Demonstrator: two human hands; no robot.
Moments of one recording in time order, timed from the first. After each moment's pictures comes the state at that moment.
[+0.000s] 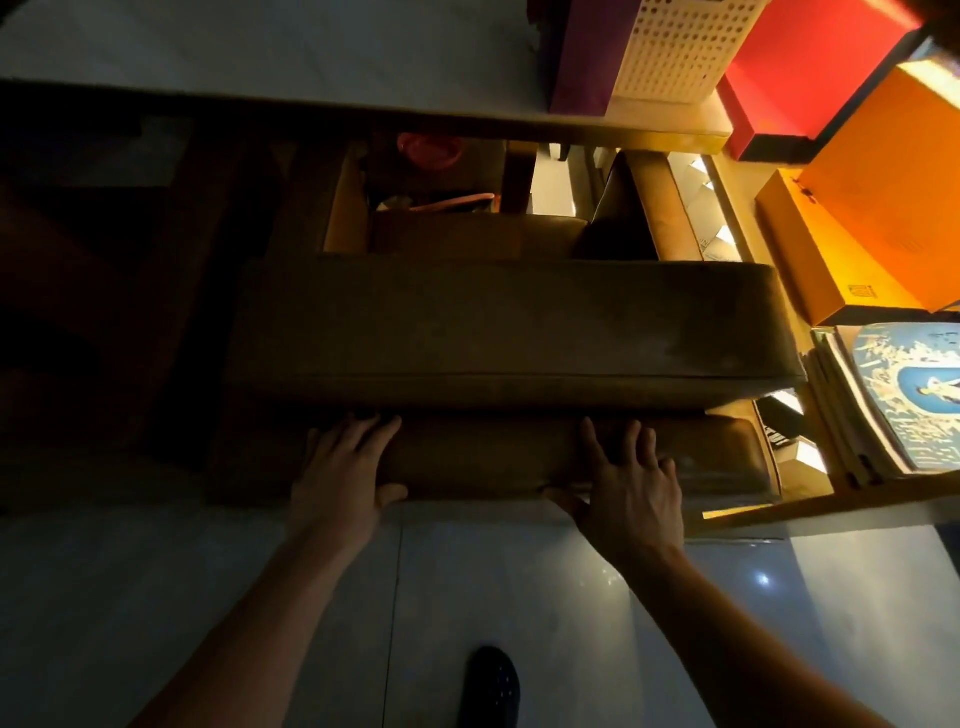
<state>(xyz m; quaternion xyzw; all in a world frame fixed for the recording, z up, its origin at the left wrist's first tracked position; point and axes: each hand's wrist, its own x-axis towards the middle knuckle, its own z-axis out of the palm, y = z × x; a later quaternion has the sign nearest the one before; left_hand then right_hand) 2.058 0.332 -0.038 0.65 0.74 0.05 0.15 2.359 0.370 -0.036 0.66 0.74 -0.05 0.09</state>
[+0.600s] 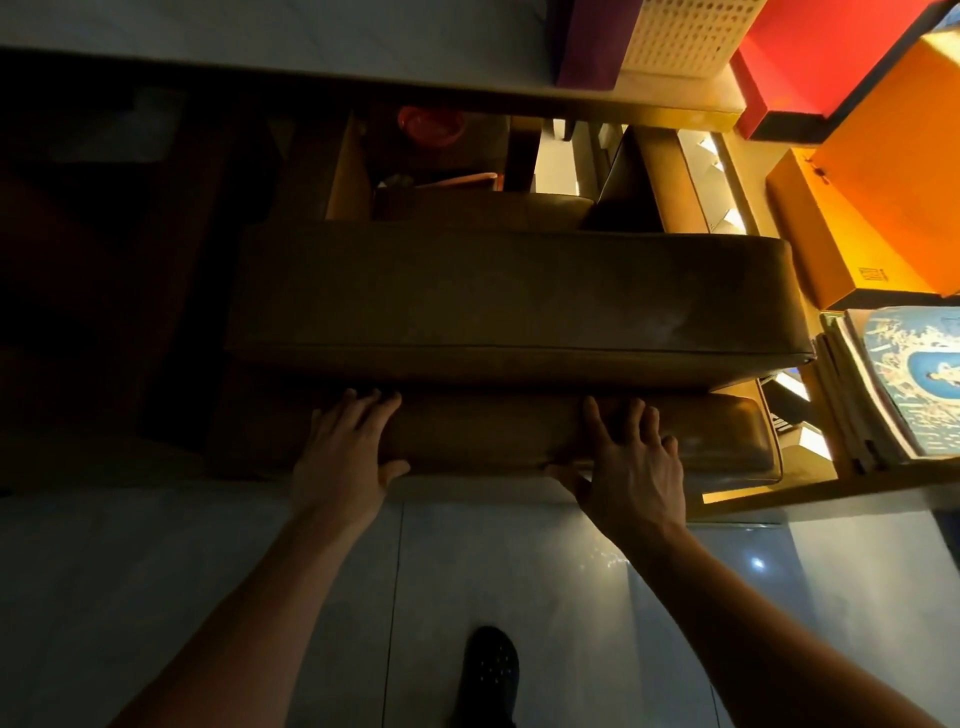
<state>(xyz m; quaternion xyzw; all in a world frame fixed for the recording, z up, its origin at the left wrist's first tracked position) 2.063 0.334 -0.035 0.63 0.75 0.08 0.15 2.357 0.377 -0.041 0.66 0.74 -0.04 0.09</state>
